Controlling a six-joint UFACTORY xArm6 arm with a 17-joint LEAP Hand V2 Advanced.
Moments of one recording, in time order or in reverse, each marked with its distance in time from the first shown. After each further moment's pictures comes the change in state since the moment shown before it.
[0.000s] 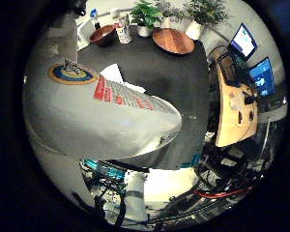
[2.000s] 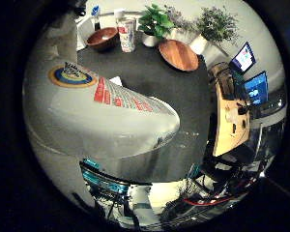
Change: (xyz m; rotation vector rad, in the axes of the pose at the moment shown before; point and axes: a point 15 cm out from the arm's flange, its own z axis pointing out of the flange) arm -0.110 -0.045 -0.009 0.122 -0.090 -0.115
